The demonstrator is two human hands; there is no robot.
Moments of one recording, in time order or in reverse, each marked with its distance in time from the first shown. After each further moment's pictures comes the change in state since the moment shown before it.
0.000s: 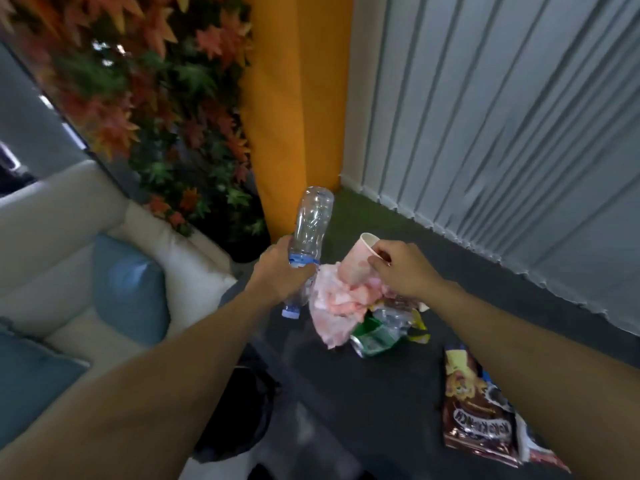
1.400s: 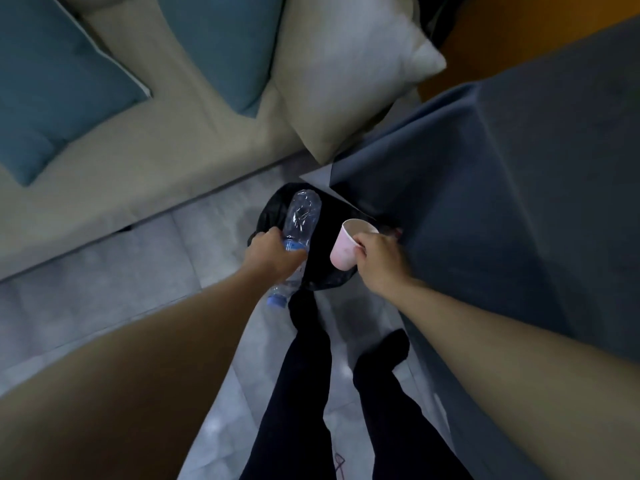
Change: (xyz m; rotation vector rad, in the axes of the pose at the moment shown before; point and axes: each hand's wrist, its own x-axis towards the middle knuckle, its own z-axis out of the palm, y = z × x) left_hand -0.081 -0.496 0.114 -0.057 -0.258 -0.868; right_hand 0.007 -0.075 0.532 -0.252 -0.626 -0.047
